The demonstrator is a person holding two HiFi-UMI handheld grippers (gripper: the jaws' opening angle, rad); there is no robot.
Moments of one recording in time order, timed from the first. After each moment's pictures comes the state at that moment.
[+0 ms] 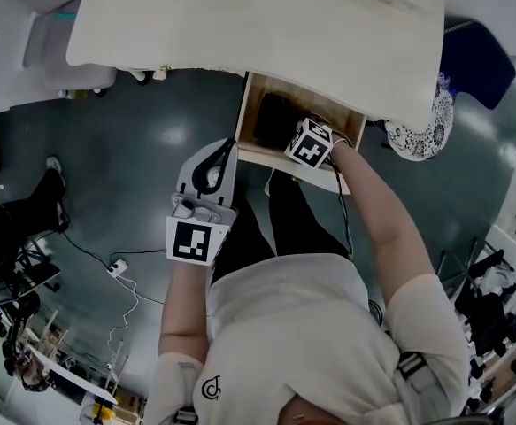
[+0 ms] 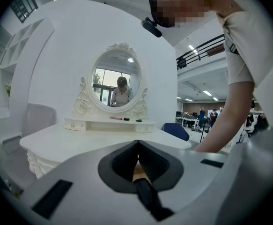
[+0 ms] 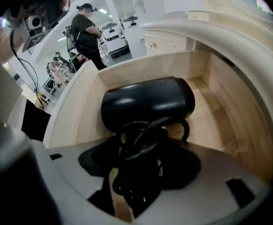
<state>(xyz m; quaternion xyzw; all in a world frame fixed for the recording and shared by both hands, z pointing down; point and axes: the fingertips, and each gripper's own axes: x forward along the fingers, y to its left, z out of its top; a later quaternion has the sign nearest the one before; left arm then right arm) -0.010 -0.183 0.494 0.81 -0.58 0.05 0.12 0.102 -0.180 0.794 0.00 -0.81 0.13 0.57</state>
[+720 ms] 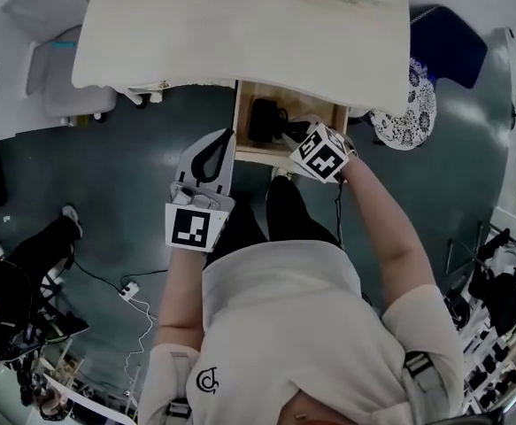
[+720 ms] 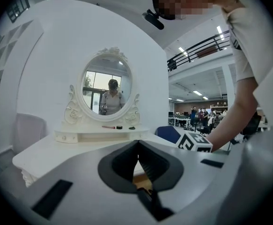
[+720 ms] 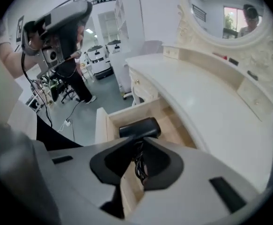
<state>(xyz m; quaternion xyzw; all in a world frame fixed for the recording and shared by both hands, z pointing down) -0.004 -0.194 0.449 0.84 -0.53 0.05 0.08 0.106 -0.199 0.672 0.14 -0.85 0.15 0.48</state>
